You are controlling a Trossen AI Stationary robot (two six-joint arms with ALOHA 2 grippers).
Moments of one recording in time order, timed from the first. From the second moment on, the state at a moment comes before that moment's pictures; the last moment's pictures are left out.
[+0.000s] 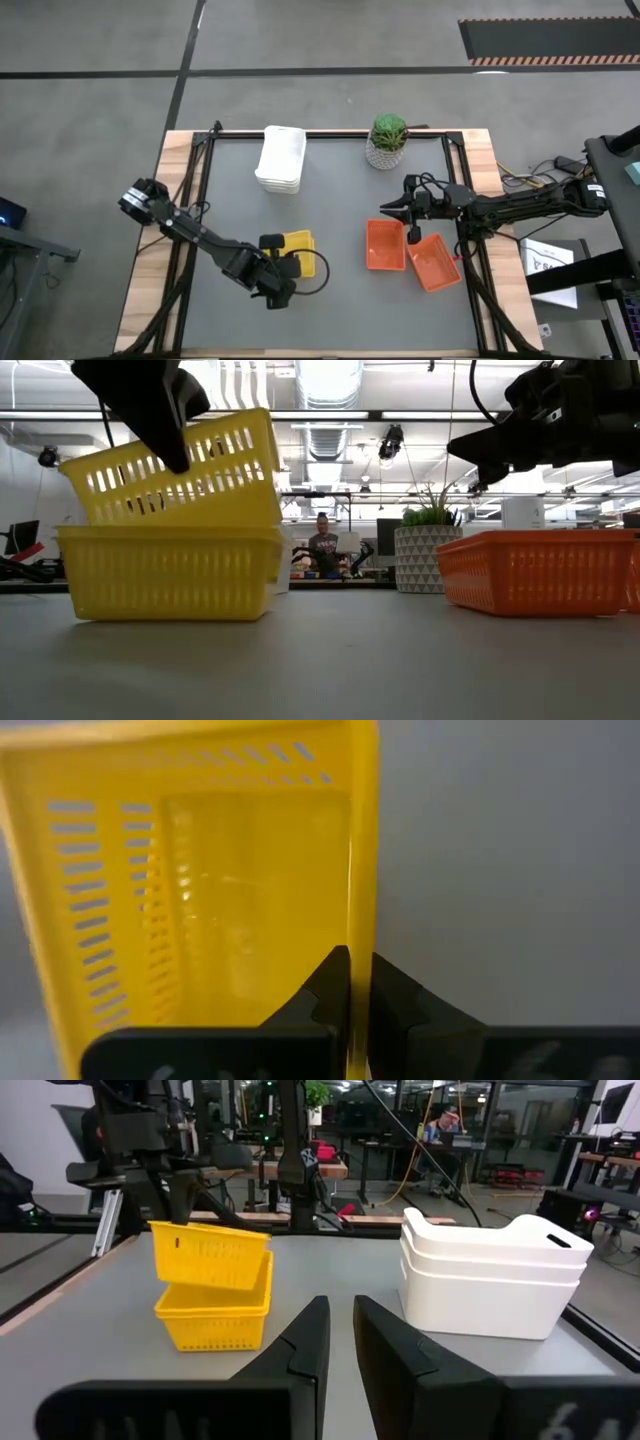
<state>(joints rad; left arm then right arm) -0.52 1.67 1.31 -0.85 -0.32 -0.58 -0.07 0.87 0.12 0.73 -0.09 -0.05</state>
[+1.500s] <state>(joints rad) -0.46 1.40 0.90 -0.17 -0.55 -0.11 -0.05 0.88 0.11 0.70 -0.09 0.06</state>
